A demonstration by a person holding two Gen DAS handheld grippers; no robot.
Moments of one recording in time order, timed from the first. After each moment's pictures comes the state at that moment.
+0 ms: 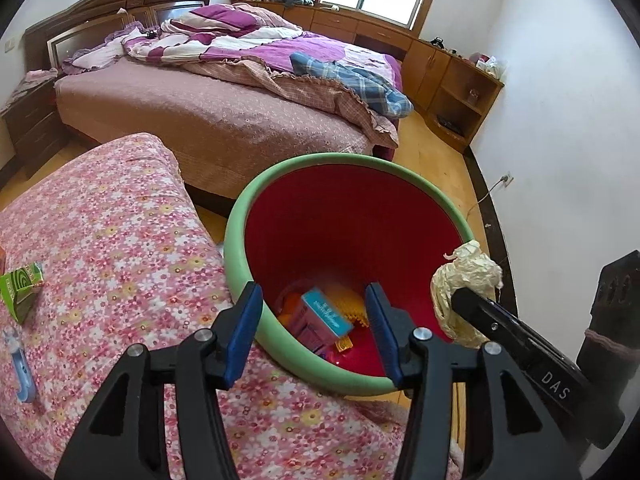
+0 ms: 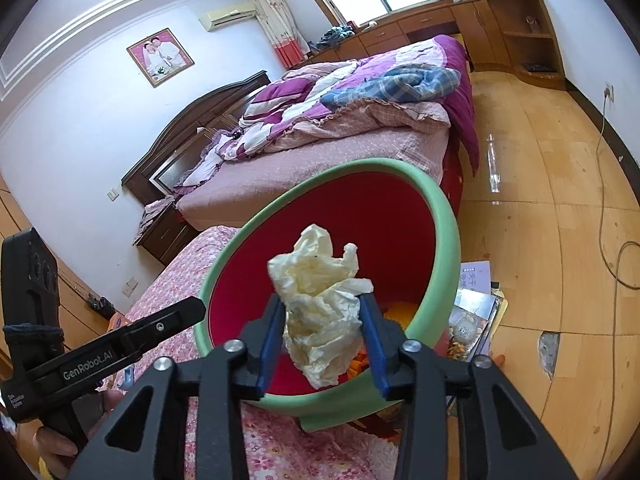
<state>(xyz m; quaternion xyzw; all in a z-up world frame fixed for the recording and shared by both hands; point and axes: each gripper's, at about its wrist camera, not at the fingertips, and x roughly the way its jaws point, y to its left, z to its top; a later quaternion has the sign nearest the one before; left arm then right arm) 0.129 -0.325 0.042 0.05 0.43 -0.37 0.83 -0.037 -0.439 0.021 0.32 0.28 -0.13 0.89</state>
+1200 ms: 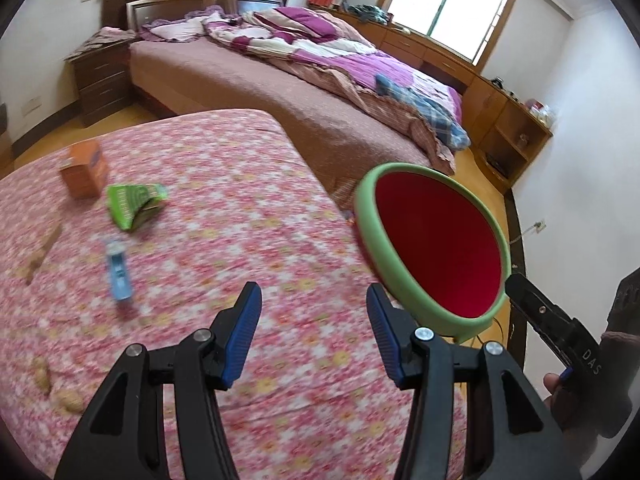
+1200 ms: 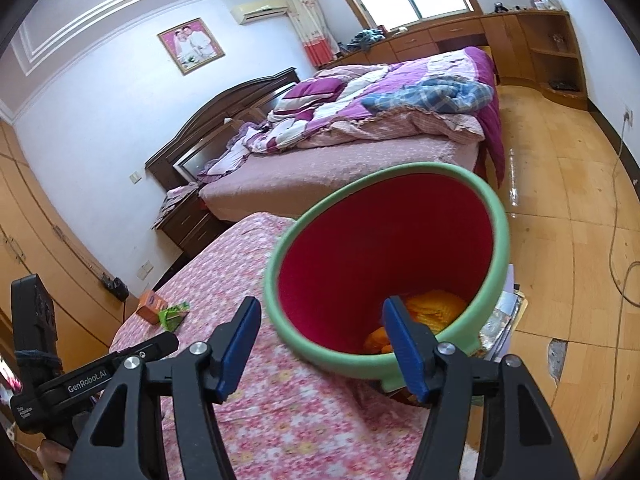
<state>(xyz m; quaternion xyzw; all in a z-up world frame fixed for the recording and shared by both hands) 0.109 -0.196 0.057 -0.02 0.44 -0.26 0.86 -0.040 -0.380 0.058 0.29 0.28 -0.09 0.91</state>
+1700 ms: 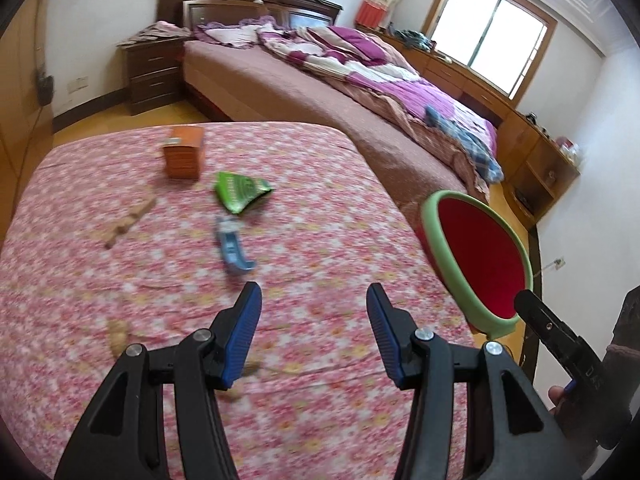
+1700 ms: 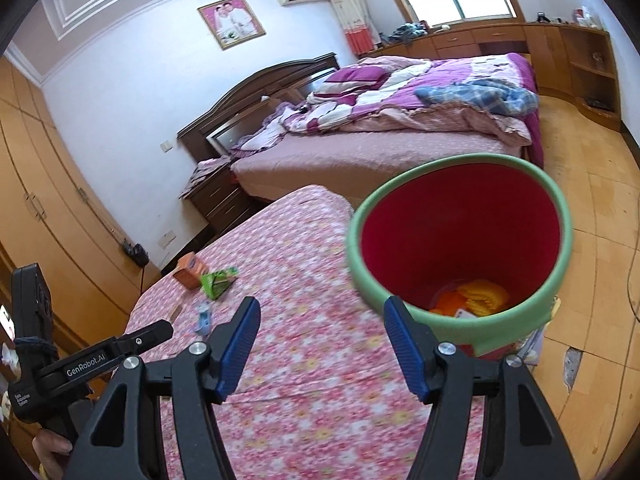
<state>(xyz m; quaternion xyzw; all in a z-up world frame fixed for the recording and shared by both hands) 0.096 -0.110 0.069 -0.06 0.42 -0.19 0.88 -0.027 -0.308 0.070 0.25 0.30 -0.03 0.92</state>
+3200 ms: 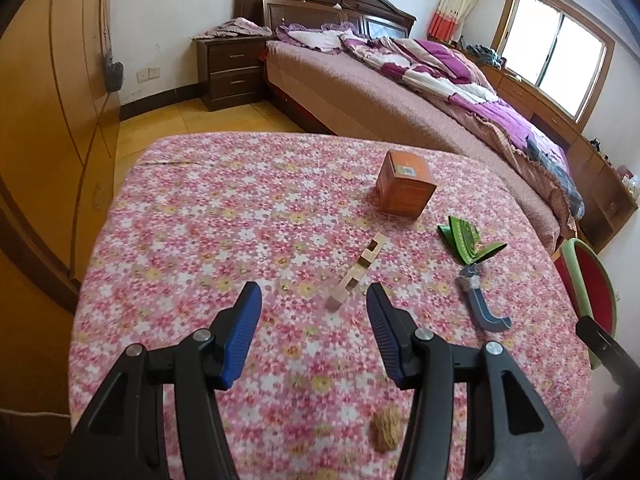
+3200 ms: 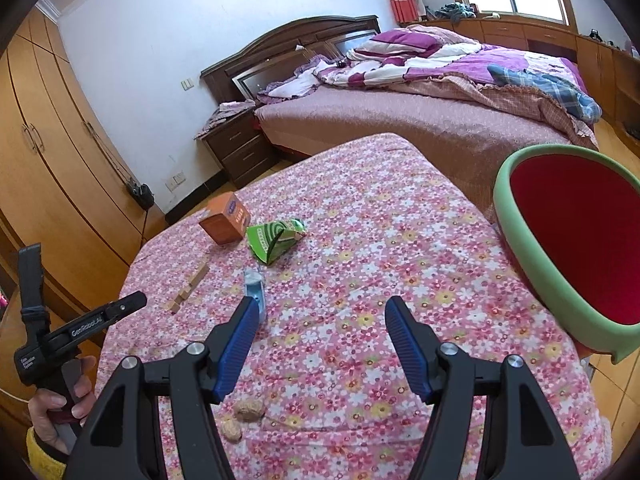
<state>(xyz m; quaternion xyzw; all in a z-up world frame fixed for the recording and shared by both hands) 0.193 0.048 0.024 -0.05 0.43 -0.08 0.90 0.070 -0.194 0.046 0.19 0.37 0.01 0.91</state>
